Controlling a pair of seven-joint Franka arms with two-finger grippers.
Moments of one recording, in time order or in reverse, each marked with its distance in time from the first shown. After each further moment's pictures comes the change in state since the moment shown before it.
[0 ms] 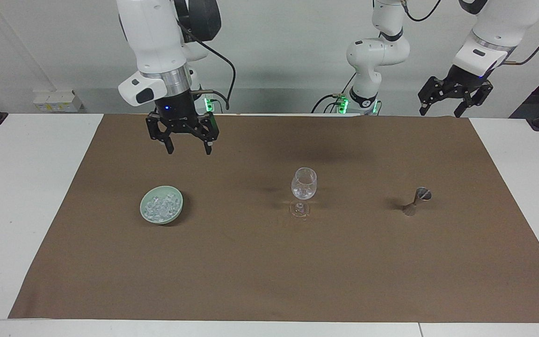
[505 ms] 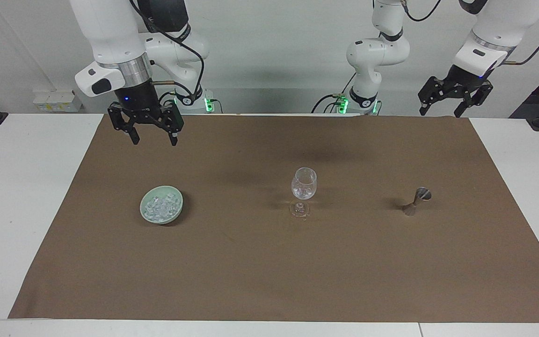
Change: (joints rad) left arm 0.000 0.000 0.000 0.000 0.000 0.000 0.000; right arm -0.100 -0.049 0.001 -0.063 0.000 -0.032 -0.111
